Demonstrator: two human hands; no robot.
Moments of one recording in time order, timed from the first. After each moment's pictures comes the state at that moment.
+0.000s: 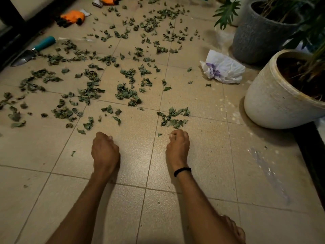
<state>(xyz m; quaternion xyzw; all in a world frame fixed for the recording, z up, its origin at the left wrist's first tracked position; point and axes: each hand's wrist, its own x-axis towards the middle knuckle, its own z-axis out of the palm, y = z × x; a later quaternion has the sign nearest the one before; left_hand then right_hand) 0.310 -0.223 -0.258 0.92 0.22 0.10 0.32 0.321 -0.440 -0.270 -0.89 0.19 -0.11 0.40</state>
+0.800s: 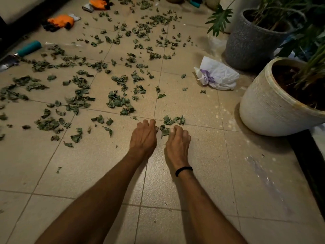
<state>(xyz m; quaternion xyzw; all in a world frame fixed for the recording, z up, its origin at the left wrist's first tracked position) 0.401 -0.337 -0.263 0.98 -0.08 0.02 0.19 0.361 -0.459 -0.272 -0.92 0.17 -0.13 0.33</state>
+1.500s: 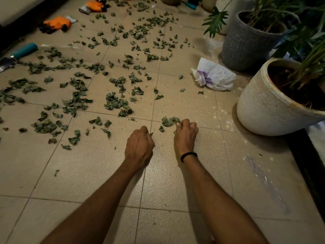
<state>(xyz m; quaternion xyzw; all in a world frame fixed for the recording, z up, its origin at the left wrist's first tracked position) 0.383 -0.330 -0.265 0.94 -0.01 0.05 0.34 0.405 -0.499 -0.279 -0.92 0.21 -0.14 0.29</state>
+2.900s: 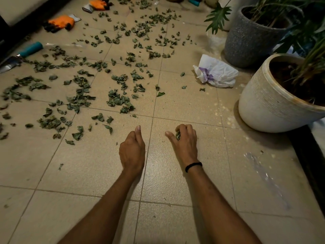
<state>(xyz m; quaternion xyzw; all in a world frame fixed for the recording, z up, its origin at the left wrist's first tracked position) 0.342 -0.325 -0.259 0.88 0.16 0.14 0.42 0.359 -0.504 -0.282 -0.95 0.09 -0.10 0.28</state>
